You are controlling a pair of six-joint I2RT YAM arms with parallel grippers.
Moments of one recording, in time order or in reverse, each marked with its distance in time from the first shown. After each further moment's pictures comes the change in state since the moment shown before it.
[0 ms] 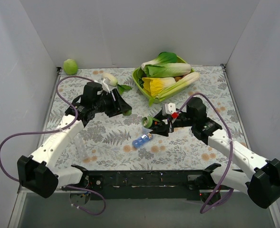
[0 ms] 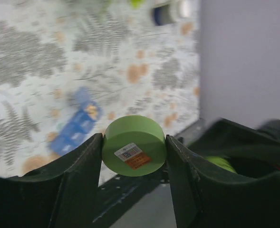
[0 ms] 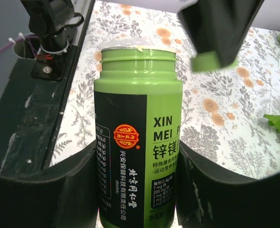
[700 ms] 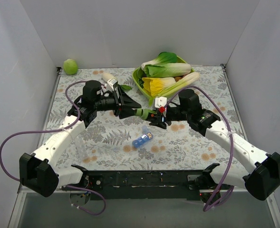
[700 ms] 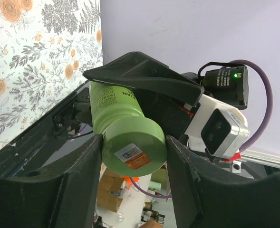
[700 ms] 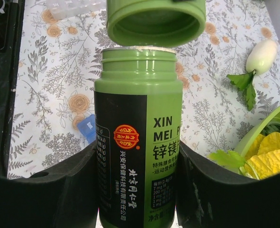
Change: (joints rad) left arm 0.000 -0.015 -0.014 0.334 0.511 -0.475; right arm 0.047 0.085 0.235 -0.358 0.290 -0.212
